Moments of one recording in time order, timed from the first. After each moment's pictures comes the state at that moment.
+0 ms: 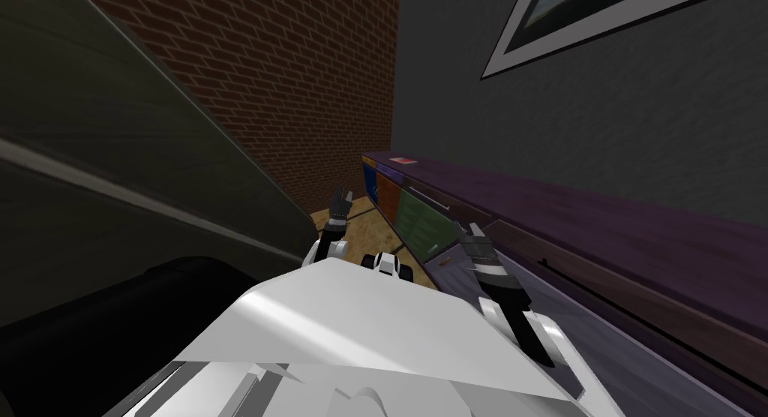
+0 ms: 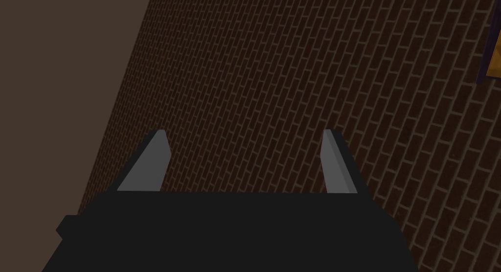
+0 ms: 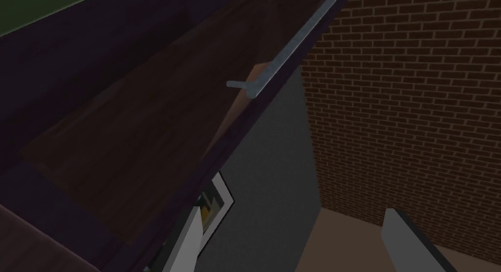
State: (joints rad) left arm 0.49 0.02 -0.03 -2.25 -0.12 -0.48 0.09; right arm 0.61 -0.41 -0.16 -2.17 0.33 -0.42 0.48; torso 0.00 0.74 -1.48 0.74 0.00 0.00
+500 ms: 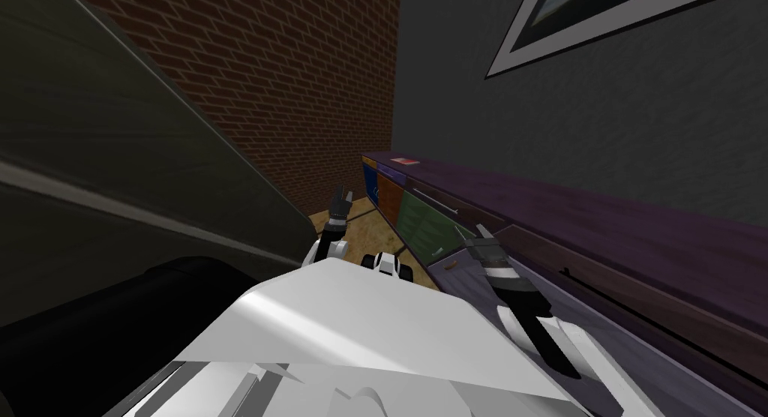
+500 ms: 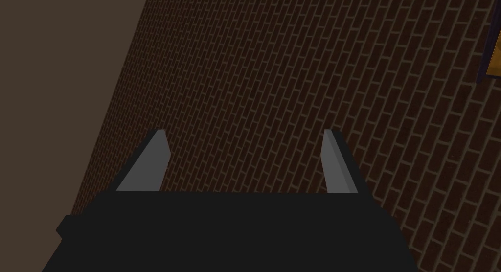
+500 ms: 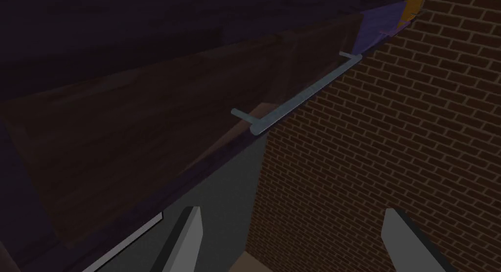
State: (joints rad) left arm 0.49 0.02 -0.03 -2.25 -0.12 -0.48 0.09; right arm 0.64 -0.53 -0.23 -2.14 0.47 -0.41 0.61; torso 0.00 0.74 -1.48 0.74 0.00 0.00
